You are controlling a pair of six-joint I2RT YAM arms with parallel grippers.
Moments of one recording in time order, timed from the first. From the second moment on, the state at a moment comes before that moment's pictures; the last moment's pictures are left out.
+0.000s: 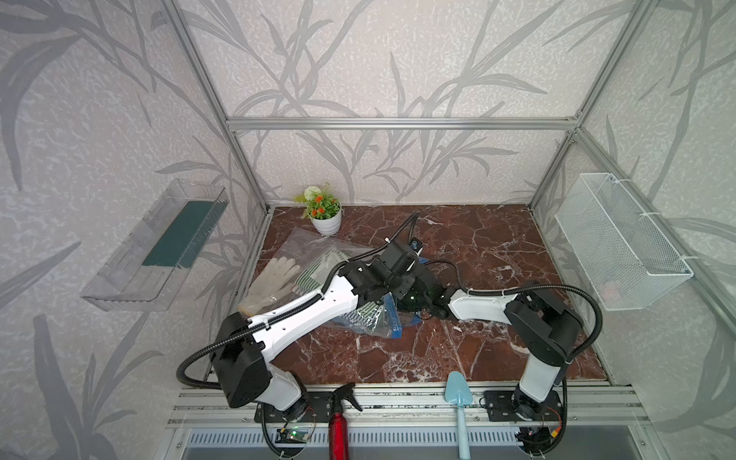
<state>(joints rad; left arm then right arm) -0.87 1.49 1.29 -0.64 -0.23 -0.06 0.81 1.81 0.92 0.19 -0.34 0.84</state>
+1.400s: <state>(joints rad) -0.85 1.48 1.30 -0.65 -0.24 -0.06 0.79 1.86 0.98 0.18 -0.34 0.87</state>
